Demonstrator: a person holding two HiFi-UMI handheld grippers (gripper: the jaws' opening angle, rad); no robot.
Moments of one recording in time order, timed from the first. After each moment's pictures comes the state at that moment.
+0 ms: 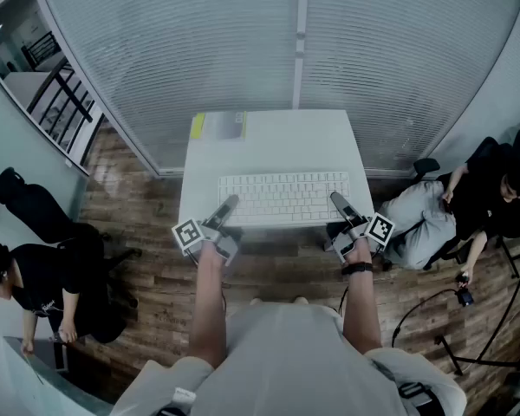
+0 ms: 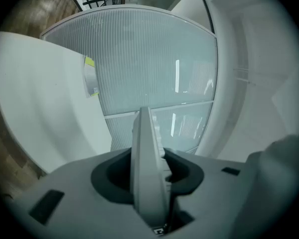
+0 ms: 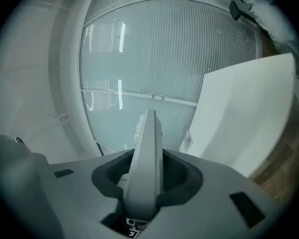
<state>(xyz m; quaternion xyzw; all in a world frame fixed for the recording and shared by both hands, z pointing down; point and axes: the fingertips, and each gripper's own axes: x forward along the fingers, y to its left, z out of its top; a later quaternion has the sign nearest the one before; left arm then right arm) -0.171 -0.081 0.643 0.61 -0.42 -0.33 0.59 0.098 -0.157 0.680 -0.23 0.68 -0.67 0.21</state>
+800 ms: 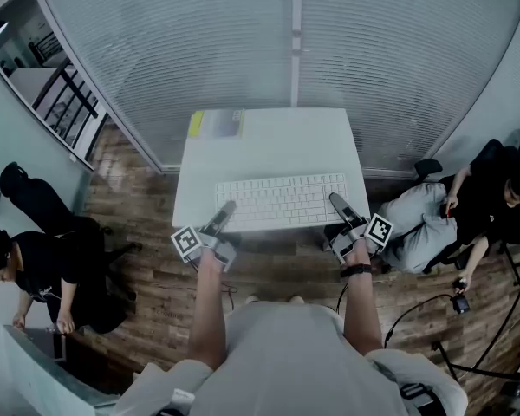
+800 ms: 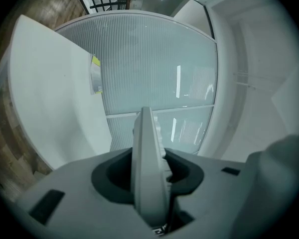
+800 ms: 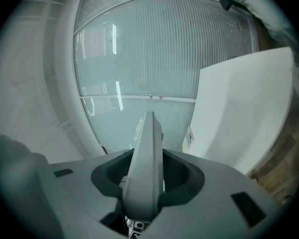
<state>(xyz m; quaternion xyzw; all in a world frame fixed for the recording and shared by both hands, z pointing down) -0.163 -0.070 0.642 0.58 -0.44 -0.36 0.58 0.102 -0.167 0.672 -0.20 0.65 -0.70 0.22</state>
